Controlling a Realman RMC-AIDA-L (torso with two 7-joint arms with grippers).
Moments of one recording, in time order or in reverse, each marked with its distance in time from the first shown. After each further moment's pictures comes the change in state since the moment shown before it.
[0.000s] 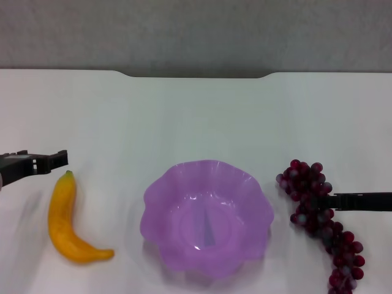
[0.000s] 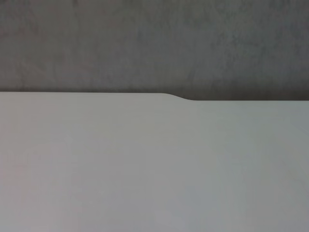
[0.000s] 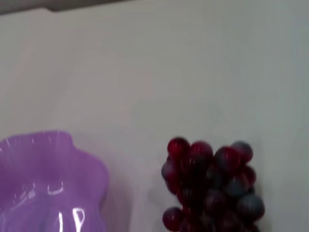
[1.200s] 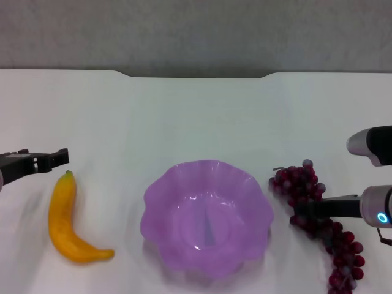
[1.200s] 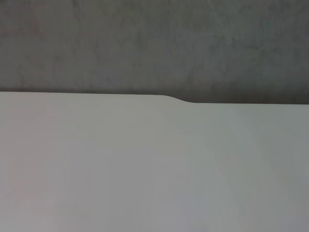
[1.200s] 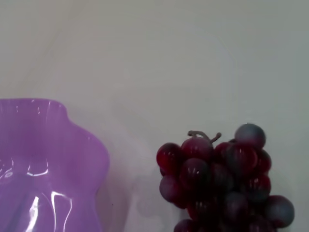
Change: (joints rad) left arm -0.002 -0.001 0.001 0.000 -0.001 0.003 -0.014; right arm 0.111 0.003 -0.189 -0.216 0.001 -0.238 -0.011
